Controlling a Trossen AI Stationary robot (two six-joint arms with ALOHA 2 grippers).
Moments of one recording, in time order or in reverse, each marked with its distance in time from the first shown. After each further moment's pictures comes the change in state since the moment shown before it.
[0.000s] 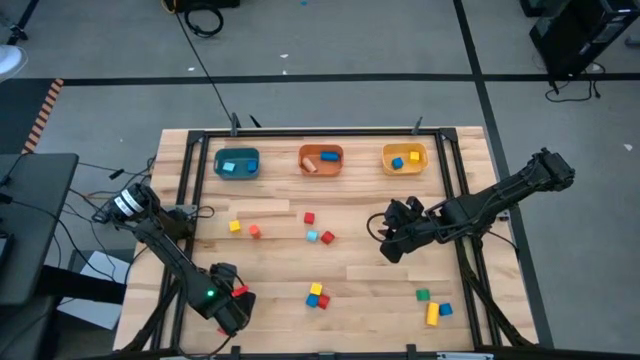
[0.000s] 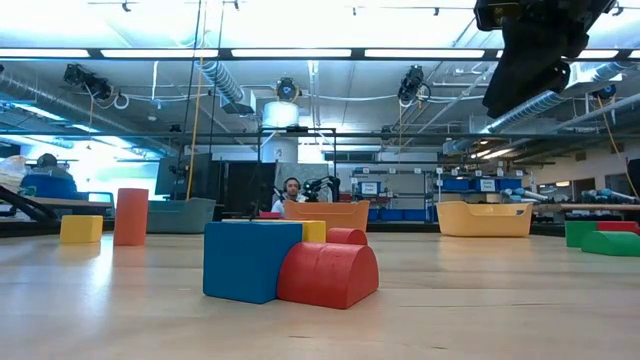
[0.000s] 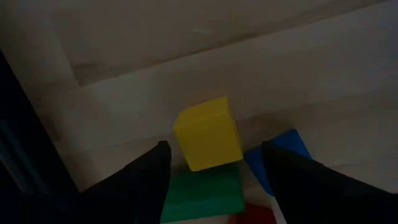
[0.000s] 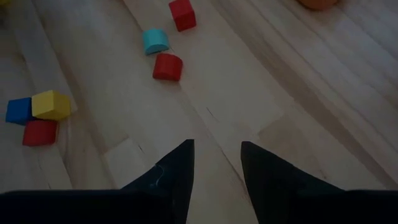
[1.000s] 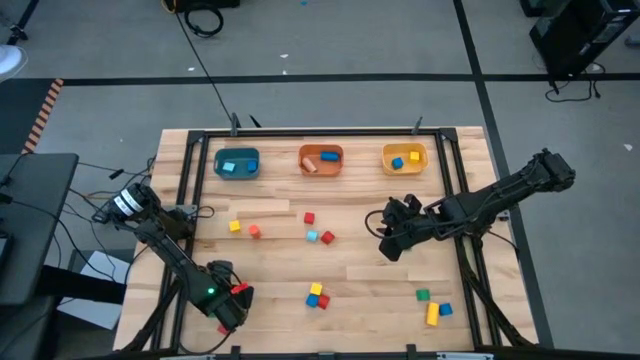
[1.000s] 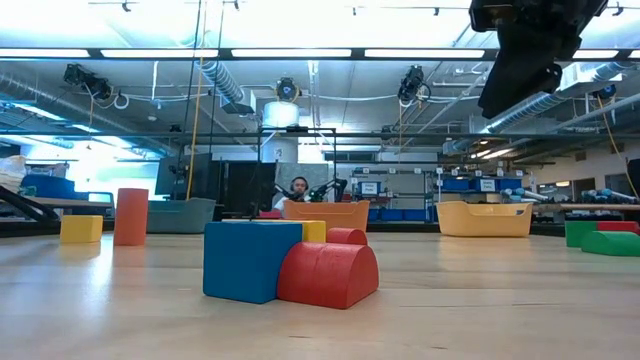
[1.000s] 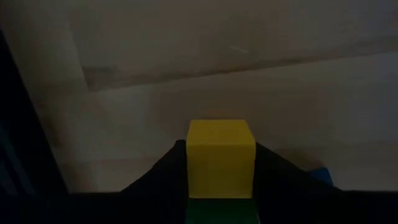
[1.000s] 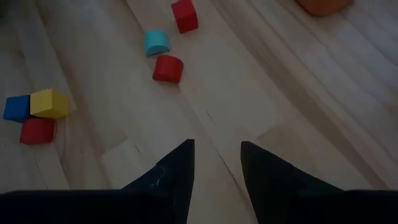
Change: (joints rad) left arm 0.001 -0.002 -0.083 0.054 0.010 -0.110; right arm -0.036 0.000 0.000 0.018 -0.020 -0.060
